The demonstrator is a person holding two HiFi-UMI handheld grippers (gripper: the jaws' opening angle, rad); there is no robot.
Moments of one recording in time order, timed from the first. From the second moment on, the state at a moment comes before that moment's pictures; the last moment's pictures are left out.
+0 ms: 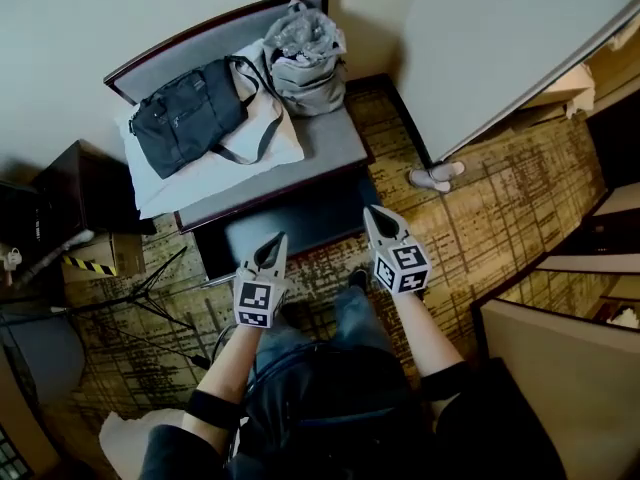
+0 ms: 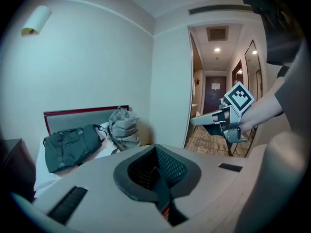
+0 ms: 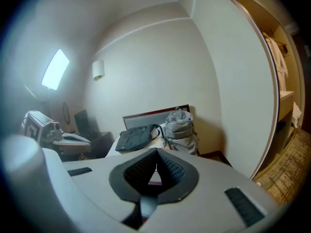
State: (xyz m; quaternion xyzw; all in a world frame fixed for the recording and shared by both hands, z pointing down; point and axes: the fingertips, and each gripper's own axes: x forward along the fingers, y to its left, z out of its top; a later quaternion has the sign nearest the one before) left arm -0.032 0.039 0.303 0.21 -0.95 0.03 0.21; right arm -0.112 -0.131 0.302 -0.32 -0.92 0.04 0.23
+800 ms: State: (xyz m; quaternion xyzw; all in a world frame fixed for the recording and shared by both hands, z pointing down) left arm 0.040 0.205 0.269 0.02 -0.98 0.00 0.21; right arm -0.066 0.011 0.266 -0.48 -0.86 -0.04 0.20
